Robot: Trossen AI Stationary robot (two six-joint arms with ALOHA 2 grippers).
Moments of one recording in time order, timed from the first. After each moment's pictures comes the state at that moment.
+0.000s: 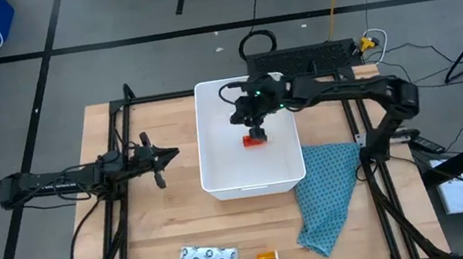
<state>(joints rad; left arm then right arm) 0.08 0.41 0.04 0.31 -0.19 0.05 -0.34 1.67 1.32 -0.34 -0.18 -0.34</state>
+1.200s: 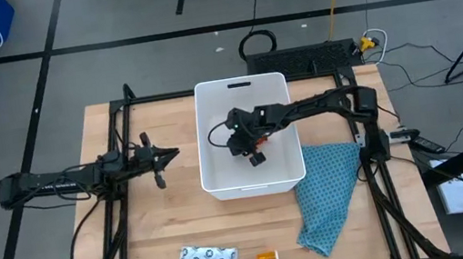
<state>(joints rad) 0.08 0.41 0.04 0.31 -0.18 0.07 -0.24 2.01 1.32 -0.31 -0.24 -0.66</state>
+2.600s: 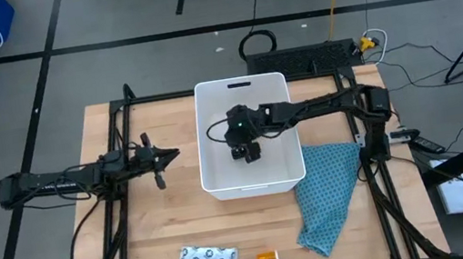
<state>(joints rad) 0.08 0.41 0.04 0.29 -0.18 0.04 -0.20 1.89 1.32 -0.27 -0.05 -0.54</state>
